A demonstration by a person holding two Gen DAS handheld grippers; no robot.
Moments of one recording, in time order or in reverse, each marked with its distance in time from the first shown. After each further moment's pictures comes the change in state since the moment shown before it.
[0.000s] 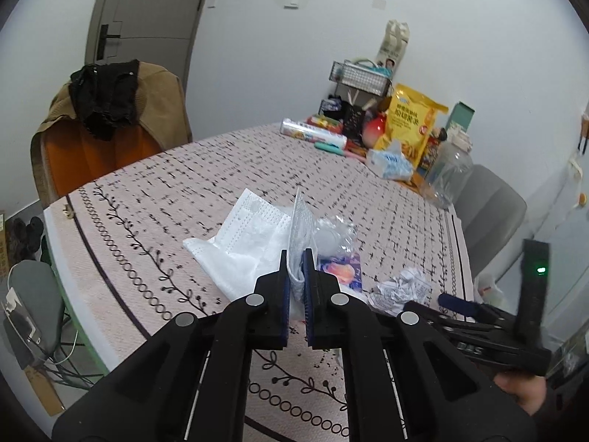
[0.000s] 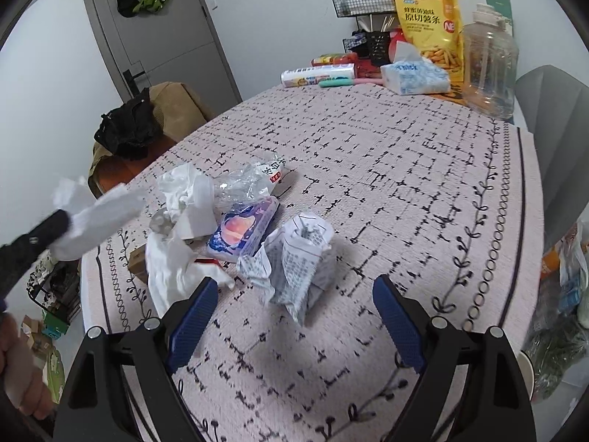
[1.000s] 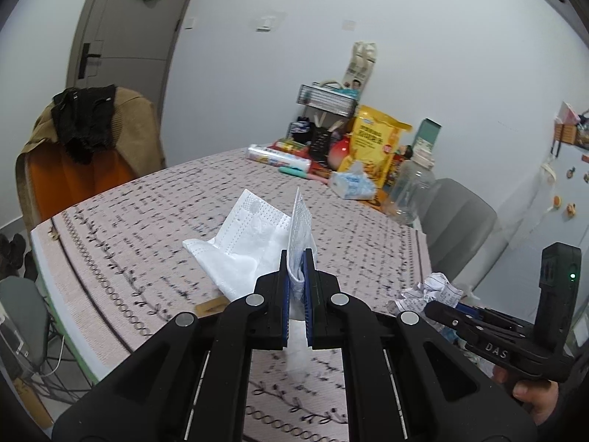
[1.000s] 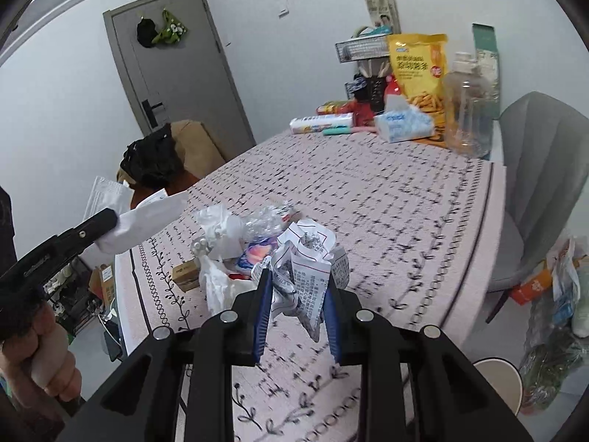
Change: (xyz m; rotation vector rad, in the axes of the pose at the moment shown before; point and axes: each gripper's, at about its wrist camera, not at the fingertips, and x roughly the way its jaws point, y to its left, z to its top) left arm -0.030 -0.044 0.010 0.044 -0.070 -0.112; right arm -0.112 -0.012 -0.010 -0.010 -0.154 0.034
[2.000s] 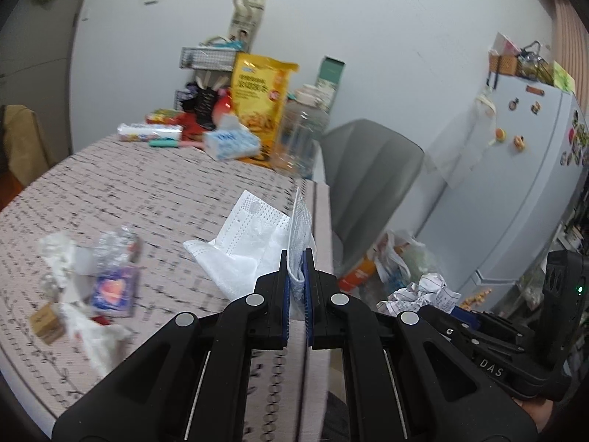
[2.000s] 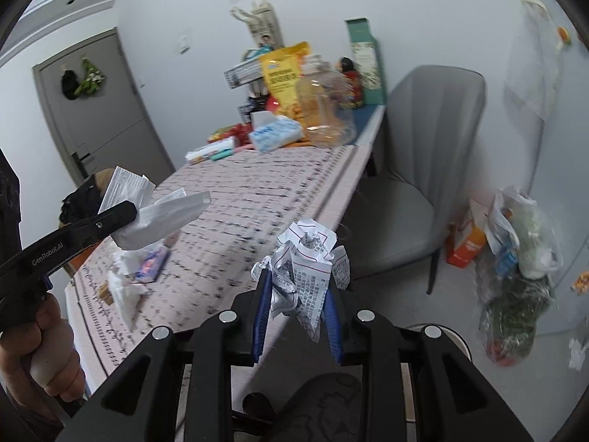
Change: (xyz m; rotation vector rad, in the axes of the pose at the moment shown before) left arm 0.082 -0.174 -0.024 0.177 0.172 -0.265; right arm -0.087 -0.140 -0.043 0.223 -0.077 -0.248
